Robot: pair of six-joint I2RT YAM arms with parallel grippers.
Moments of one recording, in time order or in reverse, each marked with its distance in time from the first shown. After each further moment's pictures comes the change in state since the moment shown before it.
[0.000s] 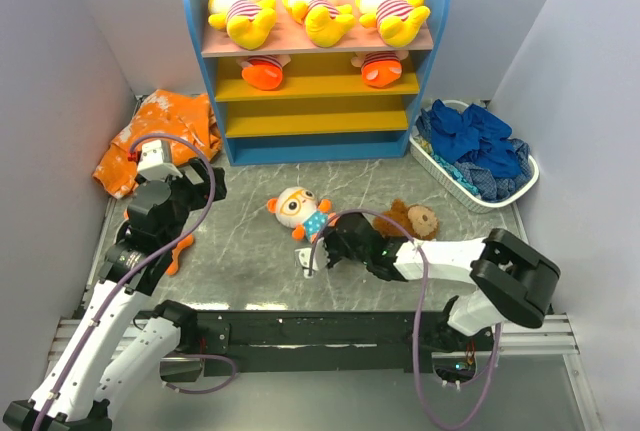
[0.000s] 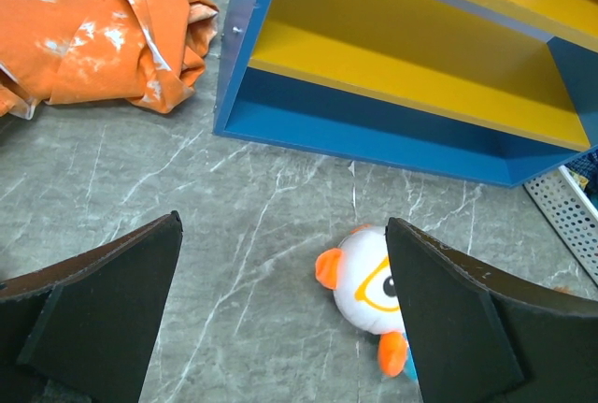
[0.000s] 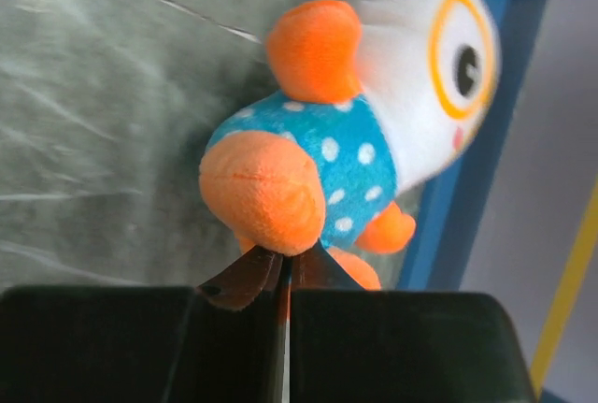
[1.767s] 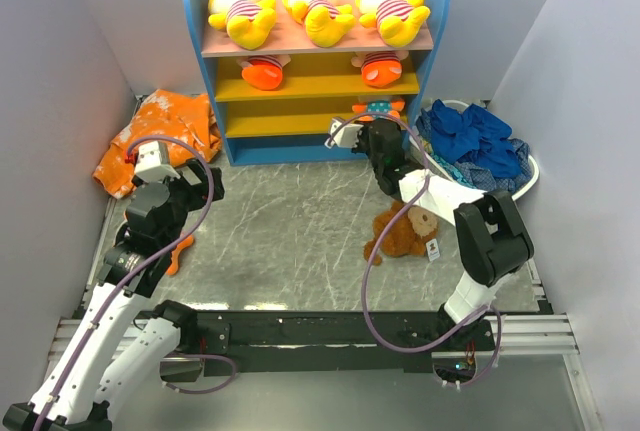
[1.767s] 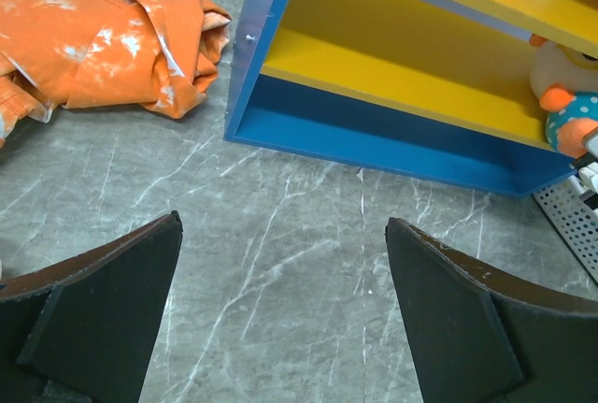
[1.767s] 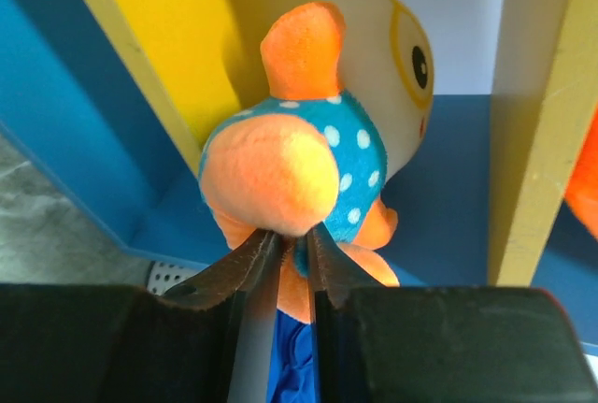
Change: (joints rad) left arm 0.000 -0.015 -0.005 0.000 -0.029 0.007; right arm -0.499 0.246 0.505 0.078 0.312 -0.038
